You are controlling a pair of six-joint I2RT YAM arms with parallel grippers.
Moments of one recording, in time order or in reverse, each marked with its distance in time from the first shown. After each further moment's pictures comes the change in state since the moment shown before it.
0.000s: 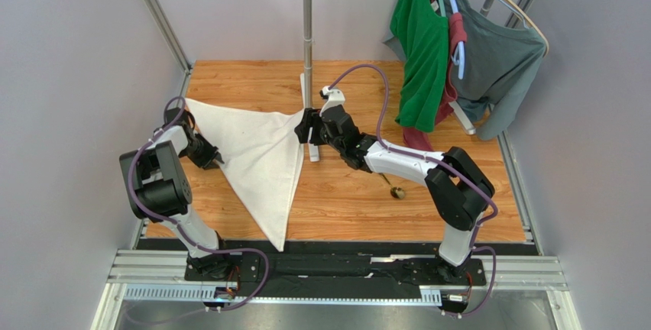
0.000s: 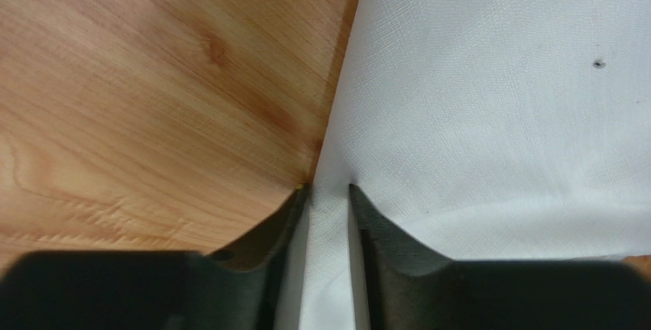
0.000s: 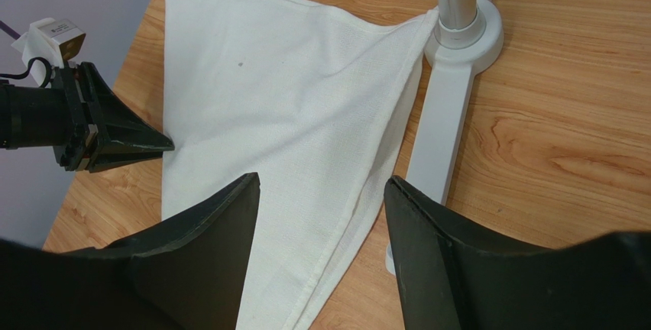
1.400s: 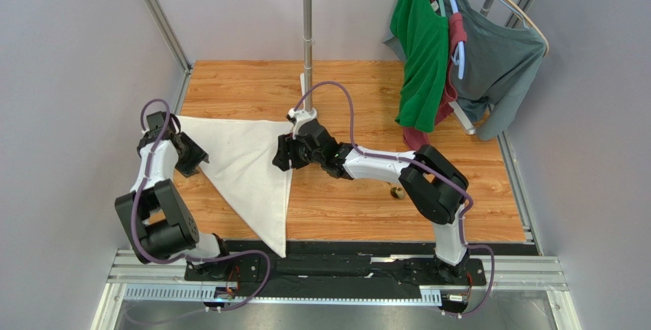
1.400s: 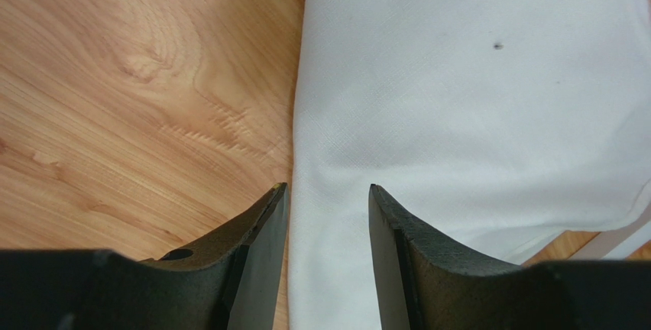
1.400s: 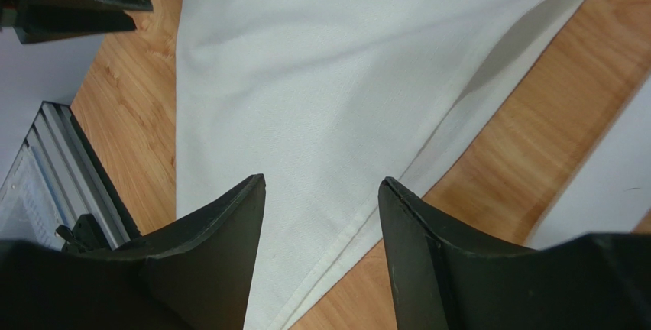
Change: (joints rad) left arm 0.077 -0.274 -0.083 -0.089 -0.116 0.027; right arm 0.088 0.147 0.089 -0.047 -0.263 -0.052
